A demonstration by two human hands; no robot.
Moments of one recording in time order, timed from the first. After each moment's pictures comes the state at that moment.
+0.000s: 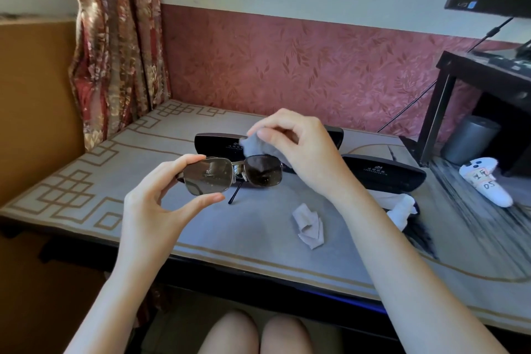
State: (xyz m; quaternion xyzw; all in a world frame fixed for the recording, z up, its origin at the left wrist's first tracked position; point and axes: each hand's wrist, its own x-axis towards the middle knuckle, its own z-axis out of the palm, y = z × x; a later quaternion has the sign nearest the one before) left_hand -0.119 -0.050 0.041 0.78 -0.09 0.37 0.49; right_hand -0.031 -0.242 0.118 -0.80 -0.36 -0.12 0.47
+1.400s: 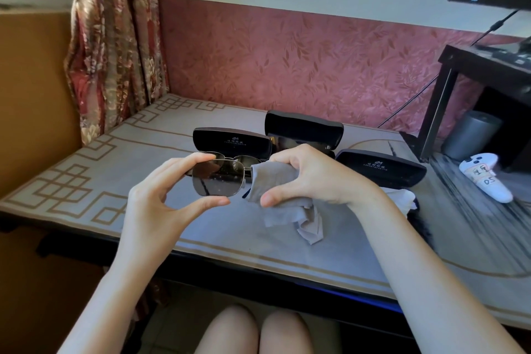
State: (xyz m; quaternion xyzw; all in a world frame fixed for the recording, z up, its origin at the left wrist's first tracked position) left_hand -0.118 -0.048 0.038 0.80 -0.14 0.35 0.46; right_hand -0.032 -0.267 0.105 -0.83 -0.35 0.17 0.40
